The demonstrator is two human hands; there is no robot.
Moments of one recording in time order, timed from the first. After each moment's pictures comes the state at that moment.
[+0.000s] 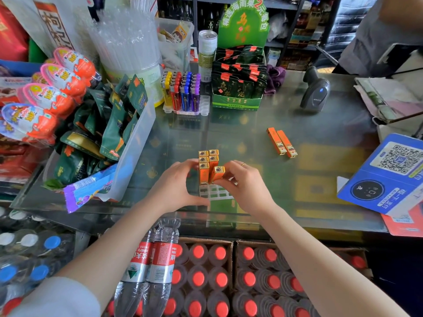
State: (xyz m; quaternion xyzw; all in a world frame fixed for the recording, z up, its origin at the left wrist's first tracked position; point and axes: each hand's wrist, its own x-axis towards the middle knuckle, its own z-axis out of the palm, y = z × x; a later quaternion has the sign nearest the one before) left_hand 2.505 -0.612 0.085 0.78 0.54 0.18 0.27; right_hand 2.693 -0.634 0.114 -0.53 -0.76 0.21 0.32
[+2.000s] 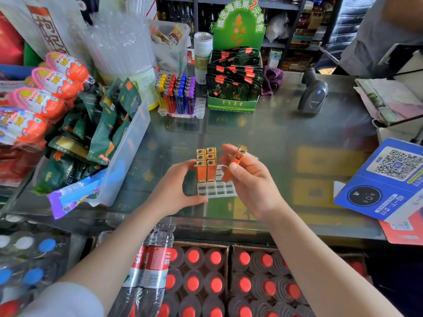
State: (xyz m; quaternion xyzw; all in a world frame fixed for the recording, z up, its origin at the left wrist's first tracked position) left_hand 2.519 -0.609 0.078 0.76 0.53 0.23 0.29; right_hand 2.710 -0.632 0.130 -0.36 -0.43 0.64 0.53
